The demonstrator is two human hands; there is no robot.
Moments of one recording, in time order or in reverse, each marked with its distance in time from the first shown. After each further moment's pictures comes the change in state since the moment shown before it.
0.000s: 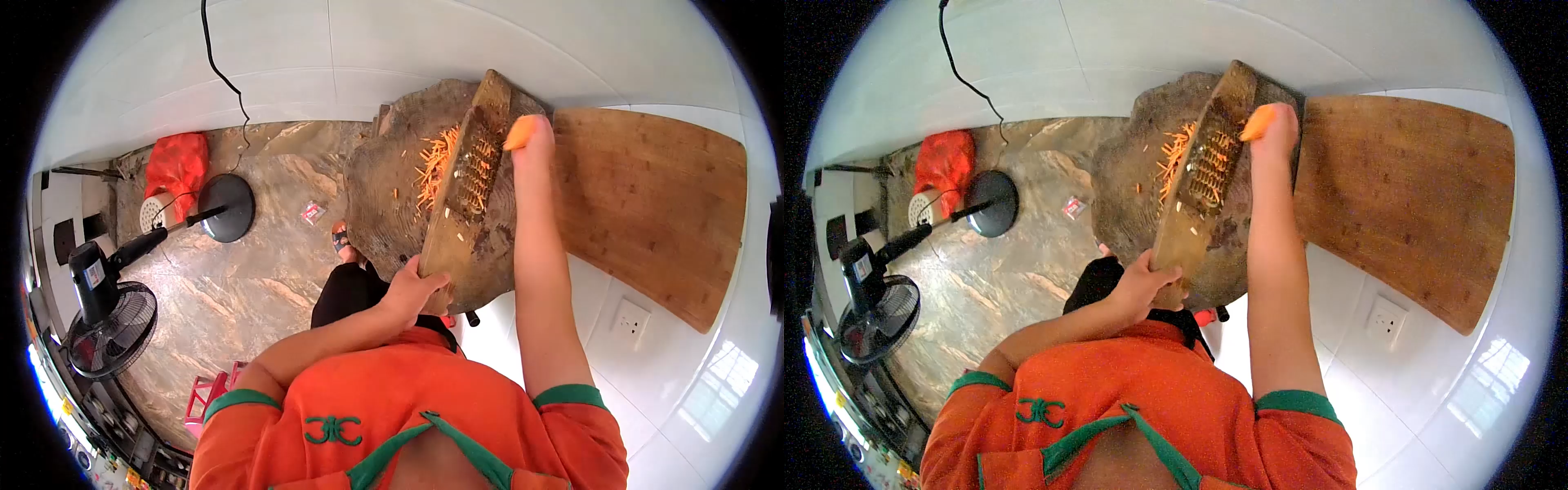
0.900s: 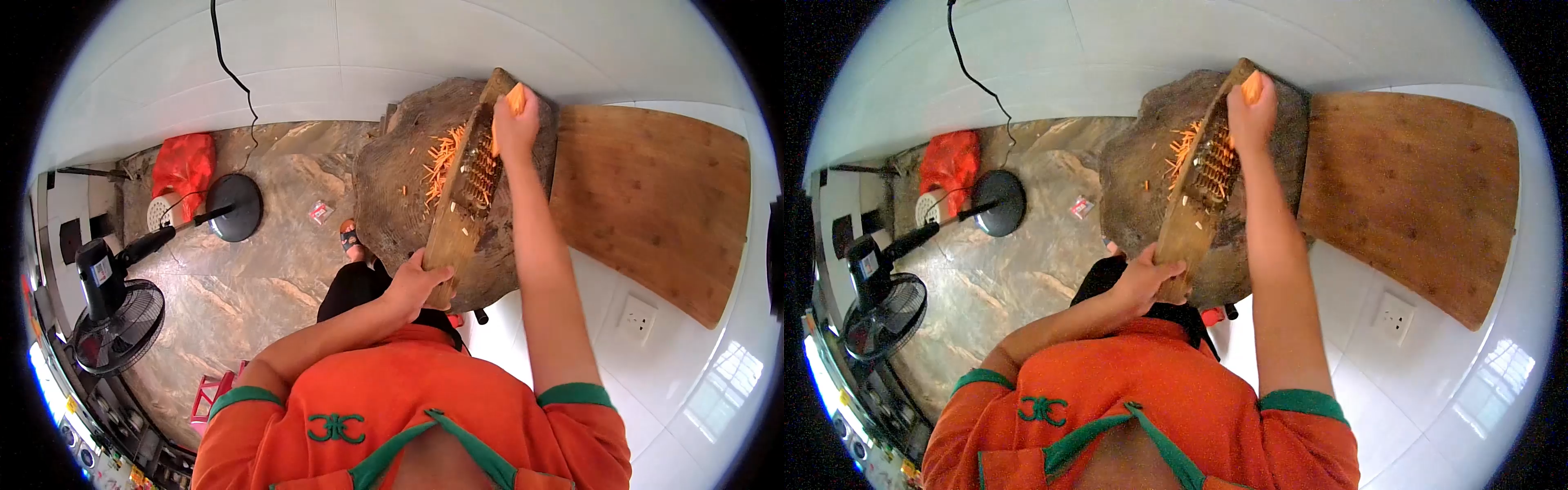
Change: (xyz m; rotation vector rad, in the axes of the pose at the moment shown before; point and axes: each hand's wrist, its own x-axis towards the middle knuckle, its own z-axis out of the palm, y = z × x) left_hand 0.002 0.003 -0.006 0.021 -0.027 -0.004; right_hand -0.038 0.004 0.036 -0.802 -0.217 -0.506
